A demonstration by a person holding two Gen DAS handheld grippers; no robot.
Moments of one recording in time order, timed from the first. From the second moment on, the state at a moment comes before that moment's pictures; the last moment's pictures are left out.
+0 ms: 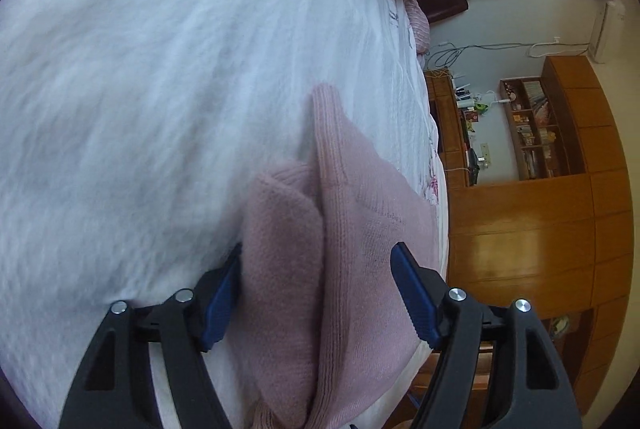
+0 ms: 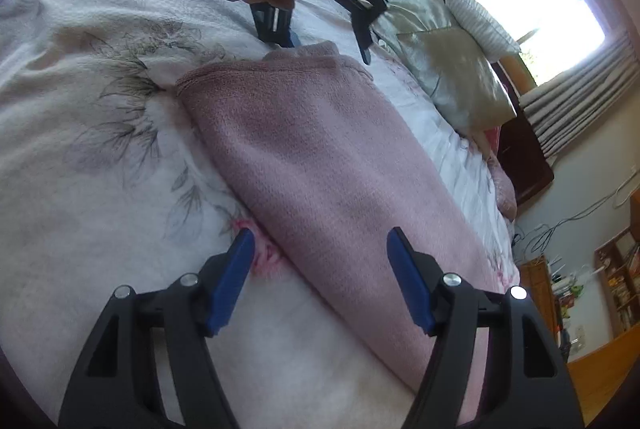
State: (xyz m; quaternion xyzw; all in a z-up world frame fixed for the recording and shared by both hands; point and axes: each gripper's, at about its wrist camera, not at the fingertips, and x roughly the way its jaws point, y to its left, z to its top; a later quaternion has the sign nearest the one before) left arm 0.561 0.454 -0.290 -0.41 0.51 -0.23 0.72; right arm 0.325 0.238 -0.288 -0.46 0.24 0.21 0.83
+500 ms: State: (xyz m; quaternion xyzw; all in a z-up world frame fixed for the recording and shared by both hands) left arm 0.589 0.426 -0.285 -0.35 0.58 -0.21 0.71; right arm 0.350 0.311 -0.303 -0.45 0.23 0.20 0.84
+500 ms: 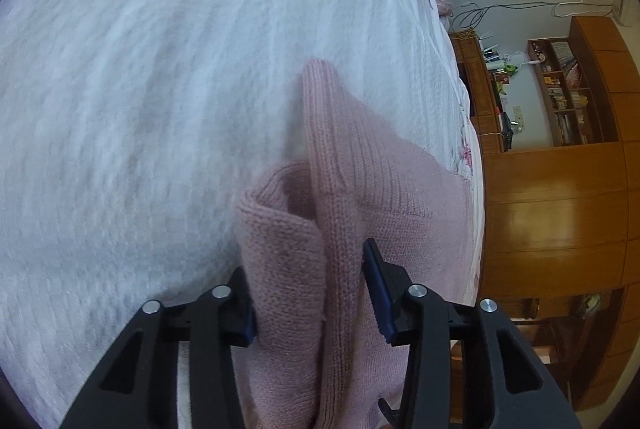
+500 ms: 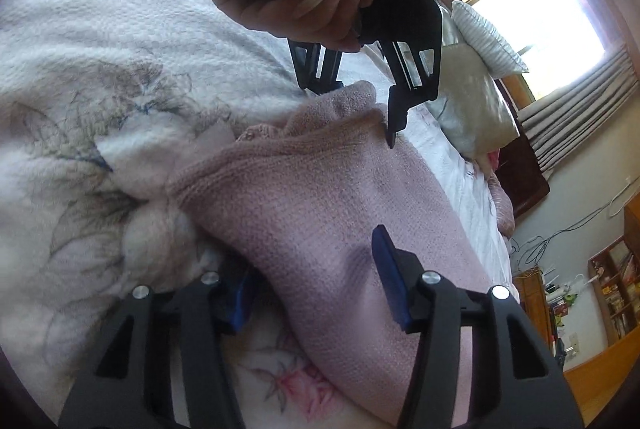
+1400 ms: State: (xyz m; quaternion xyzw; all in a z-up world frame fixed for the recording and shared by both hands) left arm 0.592 0.379 -0.213 -0.30 0.58 -0.19 0.73; right arm 0.355 0.281 -0.221 -0.29 0.25 0.23 0.89
